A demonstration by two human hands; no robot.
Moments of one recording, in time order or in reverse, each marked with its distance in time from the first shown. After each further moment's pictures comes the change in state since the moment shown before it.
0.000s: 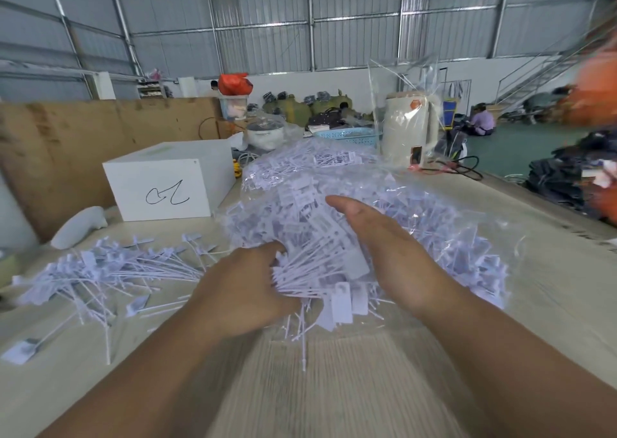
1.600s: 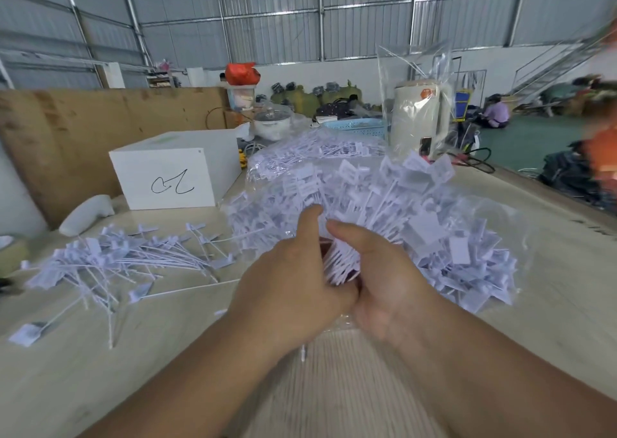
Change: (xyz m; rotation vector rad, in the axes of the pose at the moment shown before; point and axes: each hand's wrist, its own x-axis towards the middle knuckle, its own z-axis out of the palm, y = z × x) left_hand -0.033 0.079 -0.004 -0.321 0.120 0.070; right_hand -0.001 0.004 0.041 0.943 0.180 0.506
